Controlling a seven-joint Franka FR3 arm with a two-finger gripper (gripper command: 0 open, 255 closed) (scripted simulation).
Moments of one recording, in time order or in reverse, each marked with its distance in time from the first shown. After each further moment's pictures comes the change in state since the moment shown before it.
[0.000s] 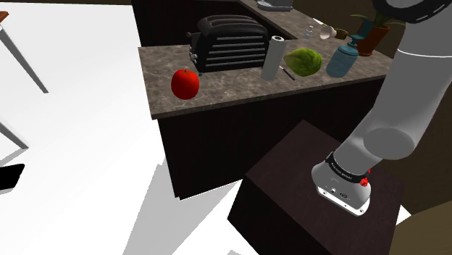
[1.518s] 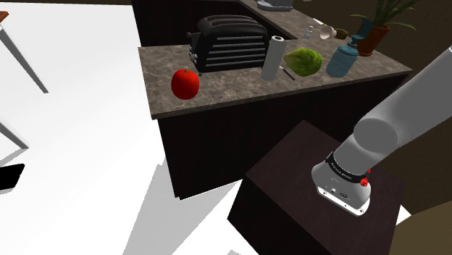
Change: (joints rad) arm -0.306 -0.402 -0.258 -0.534 0.075 0.154 -0.529
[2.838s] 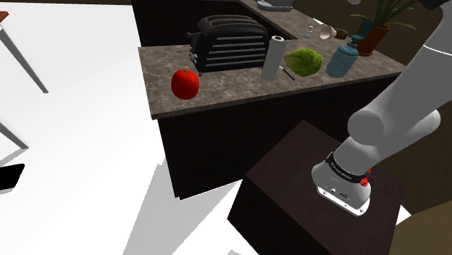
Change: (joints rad) arm -0.268 0.217 -0.290 0.253 0.115 -0.055 -0.528
